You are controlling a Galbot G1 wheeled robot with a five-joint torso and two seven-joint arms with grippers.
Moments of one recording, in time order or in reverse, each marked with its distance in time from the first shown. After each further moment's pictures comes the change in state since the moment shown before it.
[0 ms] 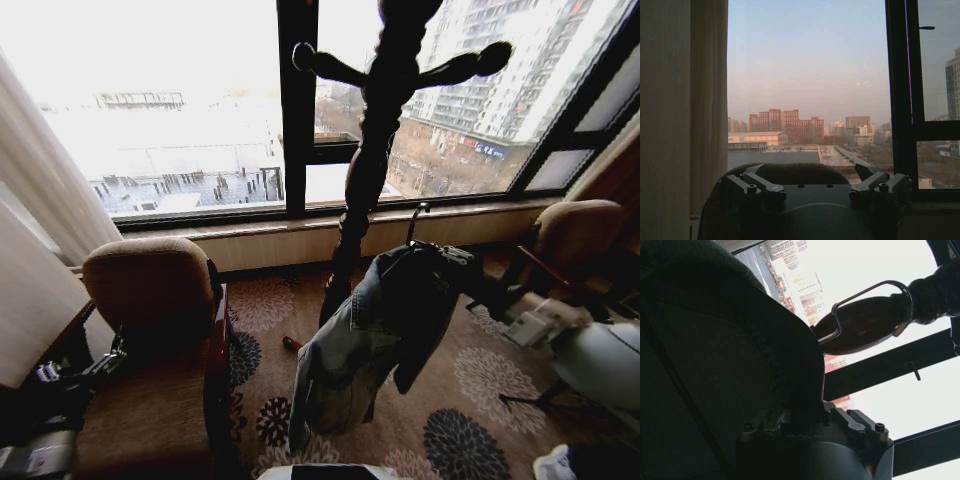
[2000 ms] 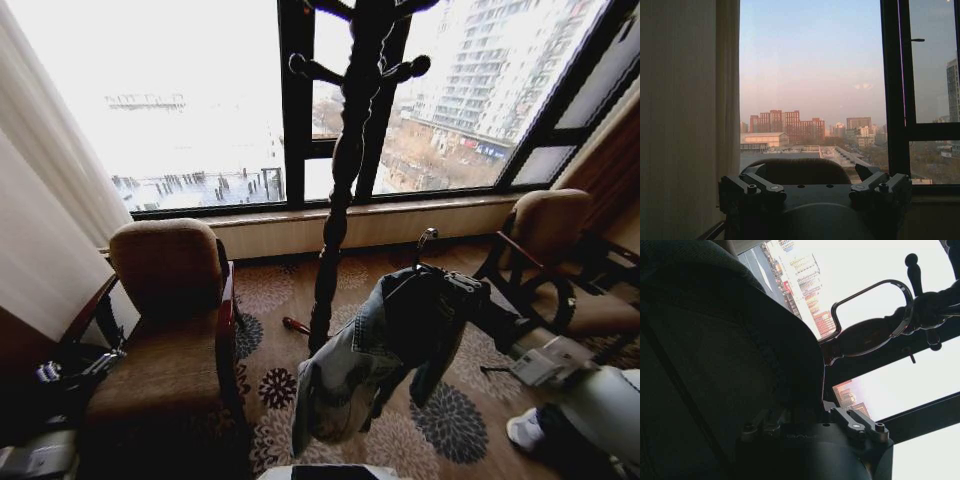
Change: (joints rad) left arm 0.000 0.000 0.000 0.000 0.000 0.000 0.000; right arm -0.227 0.226 0.057 0.118 -0.114 0.016 0.023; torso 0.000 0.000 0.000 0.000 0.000
